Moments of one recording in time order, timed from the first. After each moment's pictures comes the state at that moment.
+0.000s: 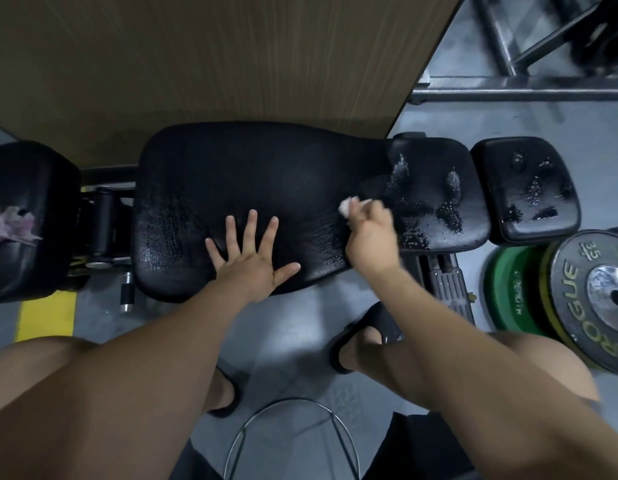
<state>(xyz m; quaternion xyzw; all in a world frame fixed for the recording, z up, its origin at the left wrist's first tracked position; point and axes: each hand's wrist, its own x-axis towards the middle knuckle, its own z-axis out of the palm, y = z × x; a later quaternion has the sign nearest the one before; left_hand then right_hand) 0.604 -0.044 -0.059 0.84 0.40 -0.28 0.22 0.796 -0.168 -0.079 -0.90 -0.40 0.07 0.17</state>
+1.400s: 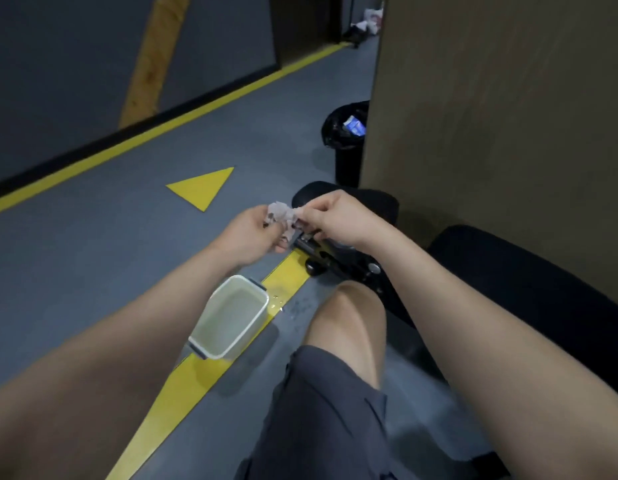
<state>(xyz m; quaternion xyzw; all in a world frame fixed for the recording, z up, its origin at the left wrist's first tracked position) 0.126 -0.069 0.184 0.60 0.60 0.33 0.41 0.314 -0.021 0.191 -0.48 -0.71 0.45 0.26</state>
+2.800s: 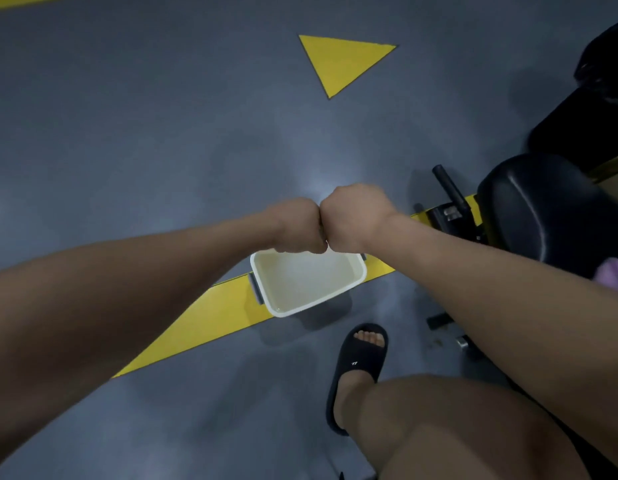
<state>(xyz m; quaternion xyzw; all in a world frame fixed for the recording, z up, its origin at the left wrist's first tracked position) -0.100 0.039 -0.028 0.52 0.76 -0.05 0.38 0.004 0.110 -0.013 -0.21 -0.96 -0.03 -0.21</state>
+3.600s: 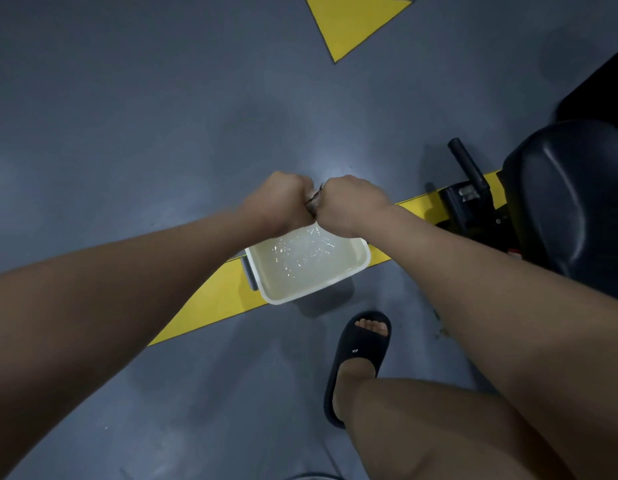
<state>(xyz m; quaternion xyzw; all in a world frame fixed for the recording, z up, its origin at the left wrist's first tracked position) -0.118 0.044 -0.103 0.56 0.79 0.08 0.23 -0.003 0.127 -0.077 -0.33 -0.90 0.20 -0.21</state>
